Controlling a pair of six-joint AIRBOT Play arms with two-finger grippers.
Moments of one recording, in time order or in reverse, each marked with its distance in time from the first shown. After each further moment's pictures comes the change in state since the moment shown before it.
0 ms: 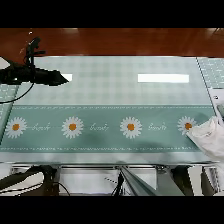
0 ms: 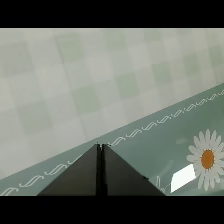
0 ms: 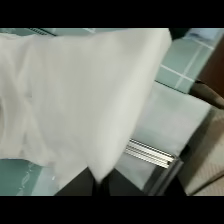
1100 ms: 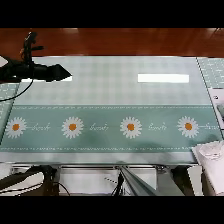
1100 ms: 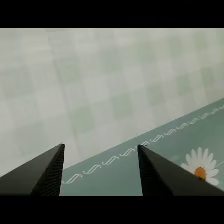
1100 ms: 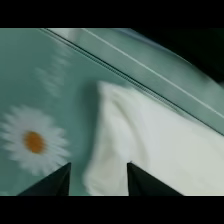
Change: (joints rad) left arm -0.002 0.000 0.031 -0.067 0.034 0.011; right arm 0.031 -0.010 0.019 0.362 -0.116 -0.093
